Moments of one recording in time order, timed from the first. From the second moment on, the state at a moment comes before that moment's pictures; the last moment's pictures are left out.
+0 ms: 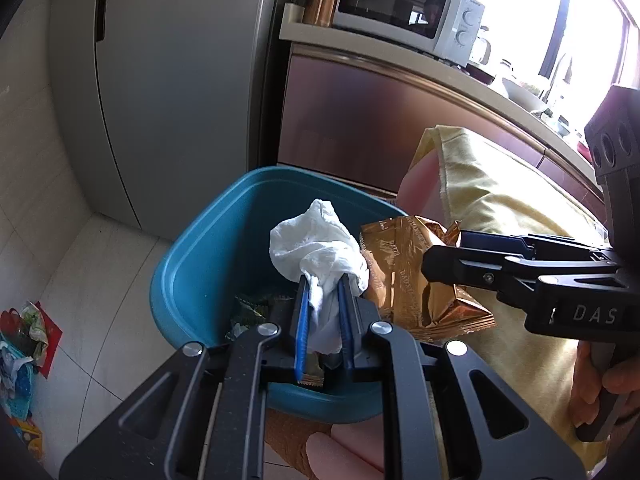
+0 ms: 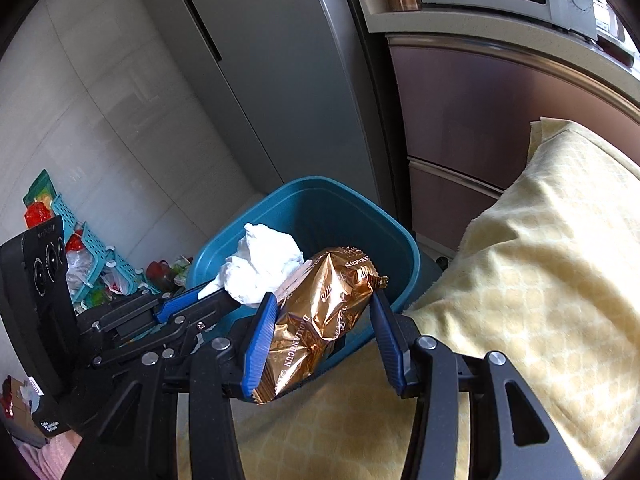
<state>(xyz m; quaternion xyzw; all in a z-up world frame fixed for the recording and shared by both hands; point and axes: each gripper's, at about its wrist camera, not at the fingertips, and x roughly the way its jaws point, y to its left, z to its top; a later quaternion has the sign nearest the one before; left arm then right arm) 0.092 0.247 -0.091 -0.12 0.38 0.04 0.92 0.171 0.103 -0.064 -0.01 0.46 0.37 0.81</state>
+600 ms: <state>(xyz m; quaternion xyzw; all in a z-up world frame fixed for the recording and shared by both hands) 0.110 0.256 -0.123 -0.13 0.42 0.05 0.90 0.177 0.101 -0.069 0.01 0.47 0.38 0.80</state>
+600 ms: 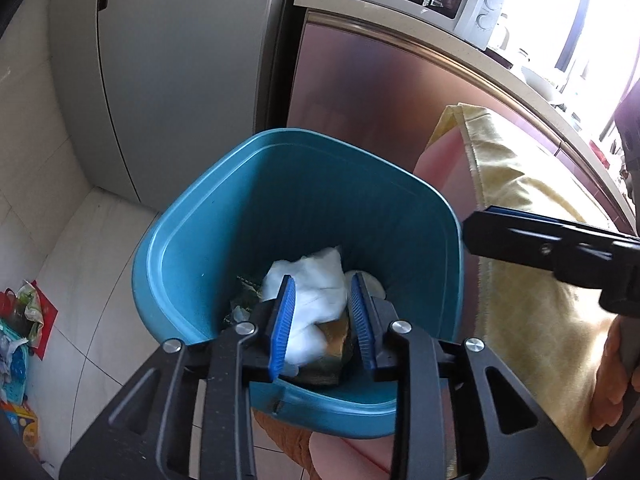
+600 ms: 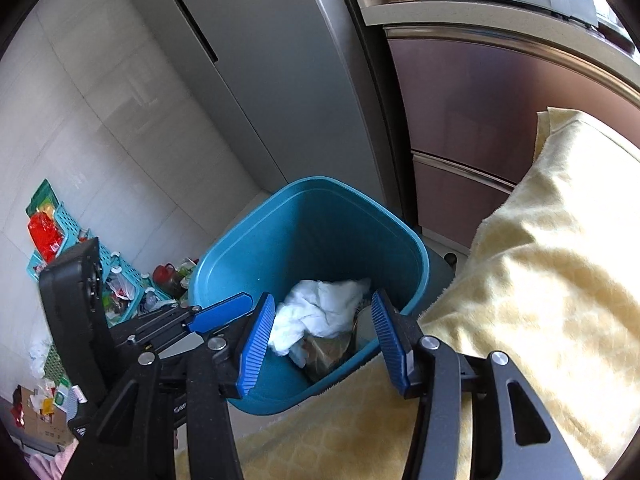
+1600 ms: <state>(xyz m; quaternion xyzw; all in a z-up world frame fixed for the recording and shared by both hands) 0.065 0.047 -0.037 -0.04 0.33 -0.21 0.92 0.094 -0.151 -0.010 0.08 0.36 0.27 0.89</state>
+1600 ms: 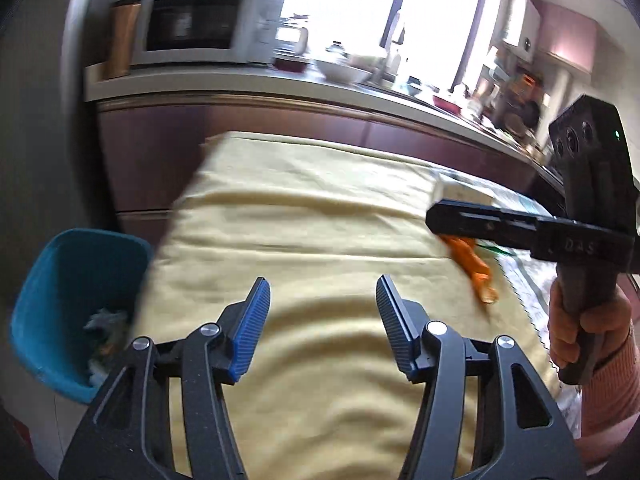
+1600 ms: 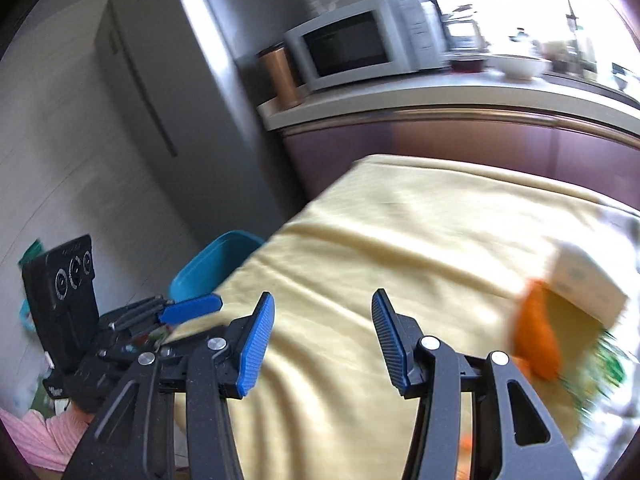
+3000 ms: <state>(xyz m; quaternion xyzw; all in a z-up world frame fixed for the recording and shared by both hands) 0.081 -0.139 -0.068 0.07 0.42 -0.31 0.85 0.130 -0.296 -0.047 0.16 0.34 0.15 0.92</state>
